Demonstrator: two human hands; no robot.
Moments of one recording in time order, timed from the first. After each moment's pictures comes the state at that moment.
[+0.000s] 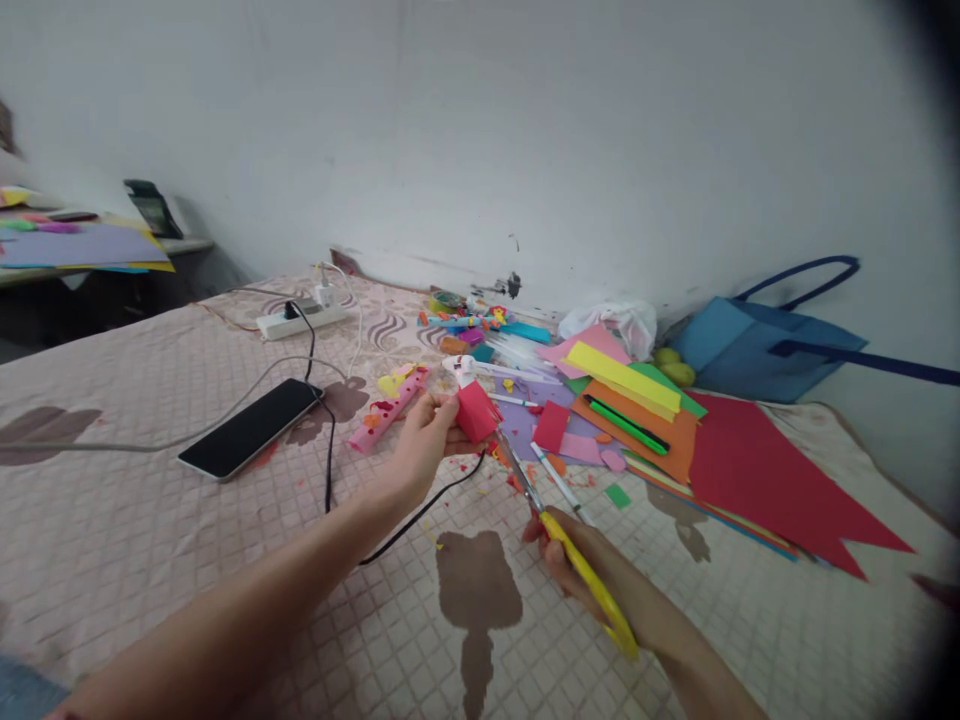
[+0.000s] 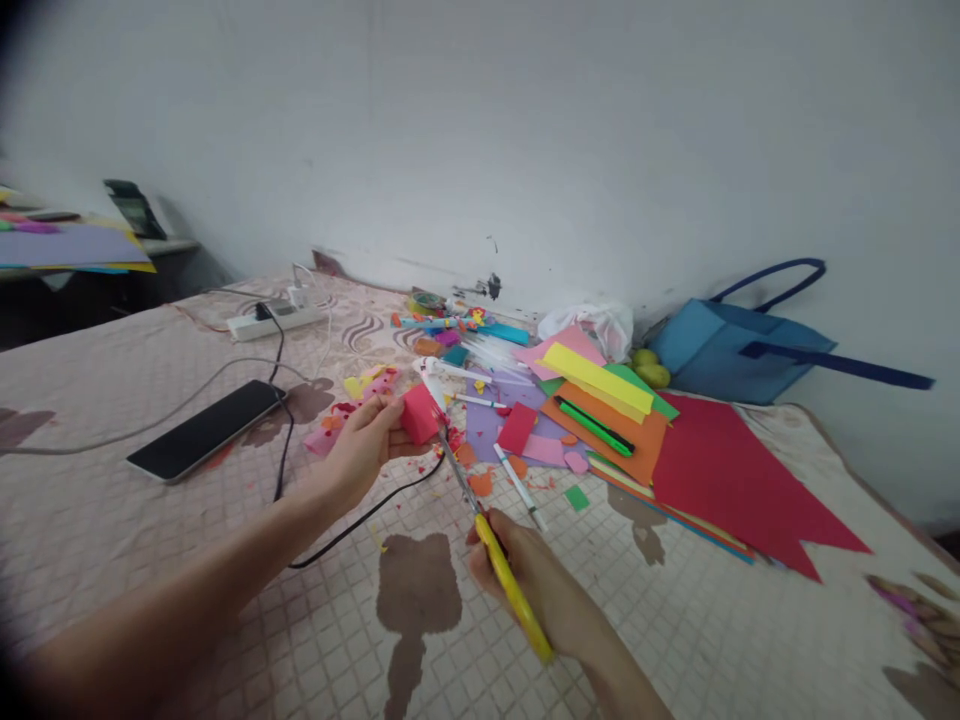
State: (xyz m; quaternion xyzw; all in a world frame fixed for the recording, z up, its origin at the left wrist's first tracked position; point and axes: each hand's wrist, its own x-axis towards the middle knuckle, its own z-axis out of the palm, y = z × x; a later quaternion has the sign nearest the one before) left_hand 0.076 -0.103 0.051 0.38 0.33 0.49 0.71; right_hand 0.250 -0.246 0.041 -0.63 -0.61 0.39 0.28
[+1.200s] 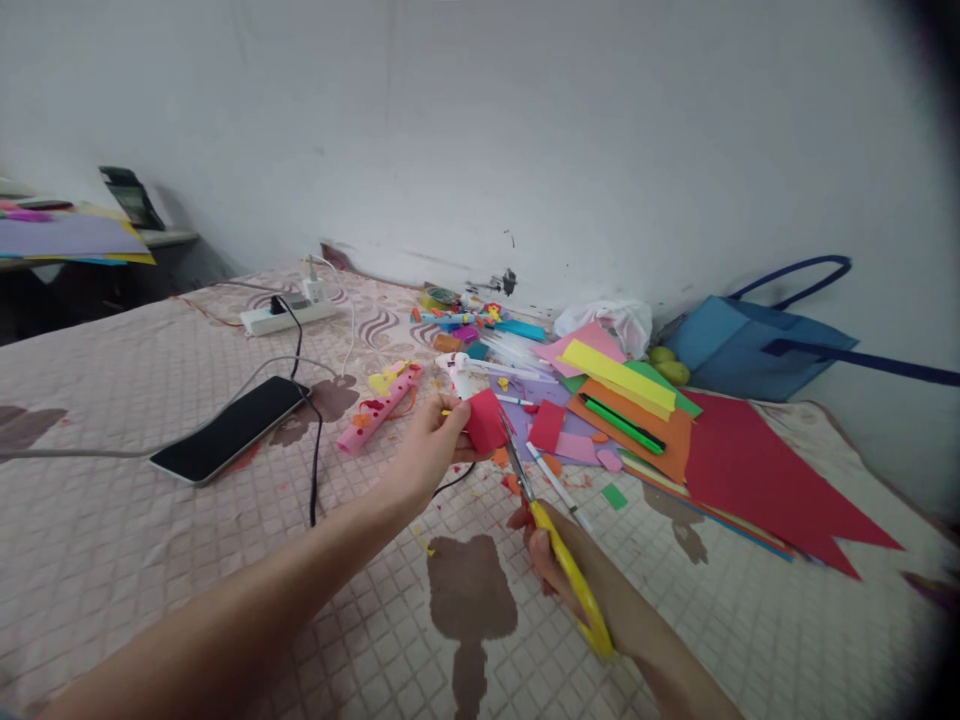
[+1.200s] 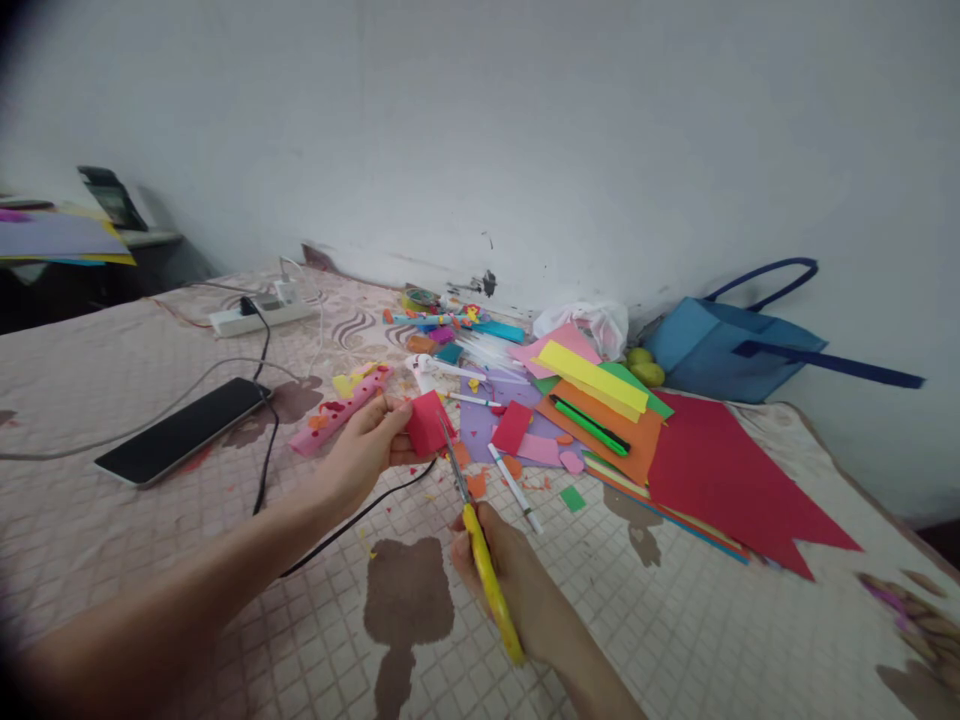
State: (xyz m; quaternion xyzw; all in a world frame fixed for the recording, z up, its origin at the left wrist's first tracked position) left_hand 0.087 -0.112 0.059 0.42 0.35 0.46 0.70; right_hand 0.231 -0.236 0.038 -0.64 -0.61 0.36 0.31
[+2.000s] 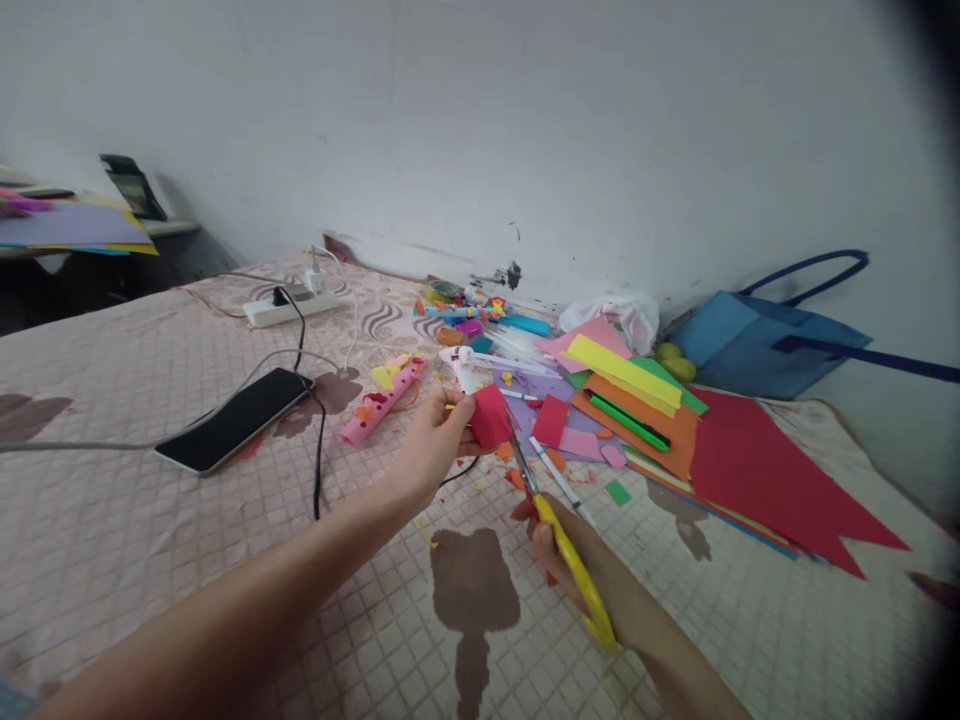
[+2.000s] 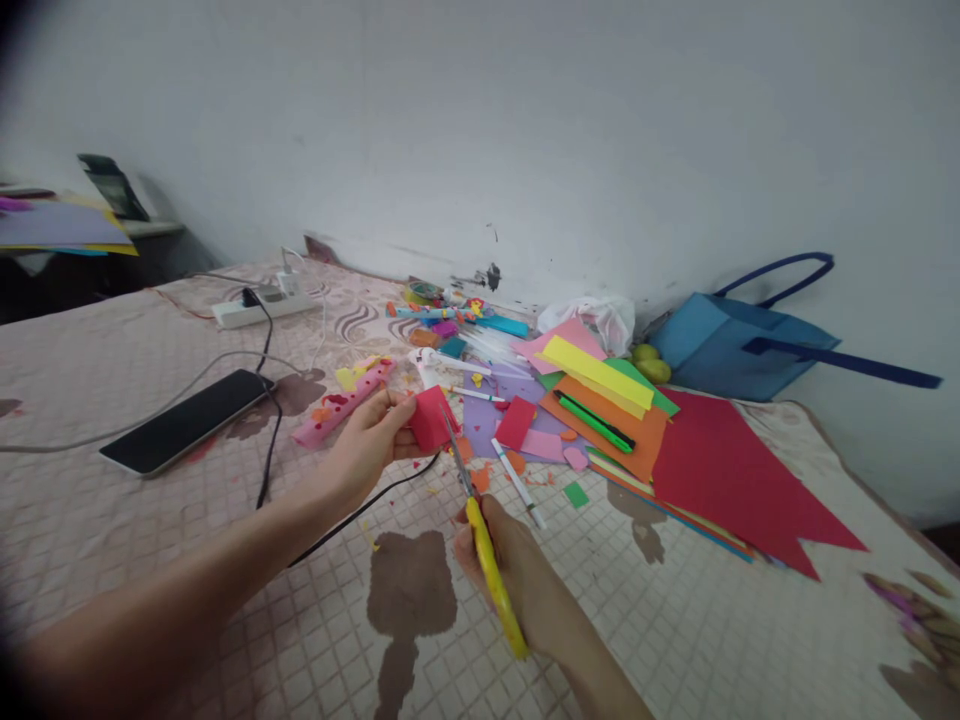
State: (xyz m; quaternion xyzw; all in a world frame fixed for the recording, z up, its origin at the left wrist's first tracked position) left_hand 0.087 -0.114 0.060 0.41 0.35 0.47 0.70; right_hand 0.232 -0.234 0.035 -0.65 -0.57 0.39 0.32
